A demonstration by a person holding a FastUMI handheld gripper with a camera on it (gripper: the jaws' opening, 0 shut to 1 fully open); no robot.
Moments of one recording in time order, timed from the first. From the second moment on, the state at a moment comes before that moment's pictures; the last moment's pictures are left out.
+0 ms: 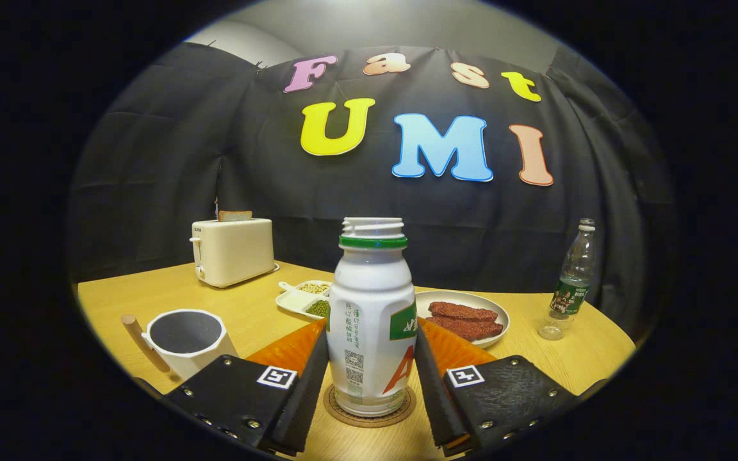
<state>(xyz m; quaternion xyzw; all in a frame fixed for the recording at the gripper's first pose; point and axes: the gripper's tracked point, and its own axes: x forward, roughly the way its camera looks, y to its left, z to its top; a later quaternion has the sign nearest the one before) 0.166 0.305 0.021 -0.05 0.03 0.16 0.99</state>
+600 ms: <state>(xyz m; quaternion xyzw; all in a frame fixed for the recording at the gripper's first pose) 0.129 0.270 0.092 -0.04 -0.02 0.10 0.99</state>
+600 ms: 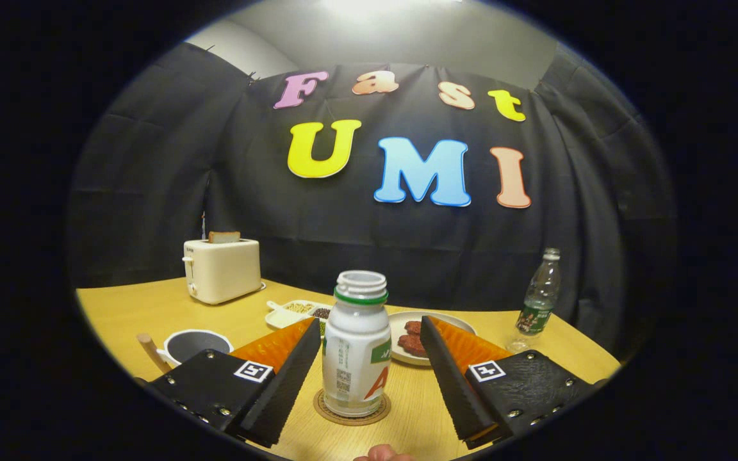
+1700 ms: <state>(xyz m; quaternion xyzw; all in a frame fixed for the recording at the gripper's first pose) 0.051 0.054 0.066 -0.06 -0.05 0.03 1.00</state>
